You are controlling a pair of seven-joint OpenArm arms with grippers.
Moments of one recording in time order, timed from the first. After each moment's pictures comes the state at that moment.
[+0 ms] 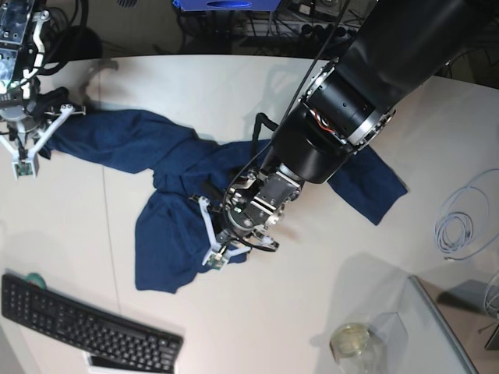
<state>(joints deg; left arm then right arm) -34.0 6.6 43.6 21.5 -14.7 1.4 10.9 -19.1 6.3 20.9 108.1 -2.0 16.5 -60.1</state>
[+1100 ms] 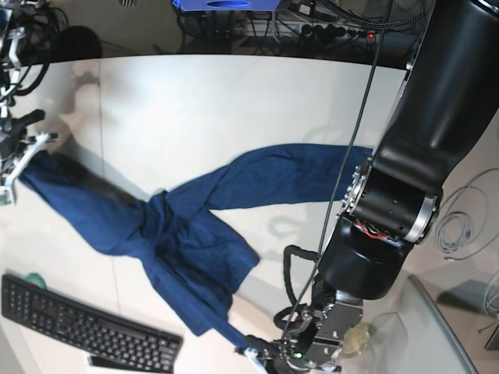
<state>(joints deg) -56.3 0.8 27.9 22.7 -15.0 1.5 15.3 -16.7 13.3 20.9 109.1 -1.0 17.0 -54.1</state>
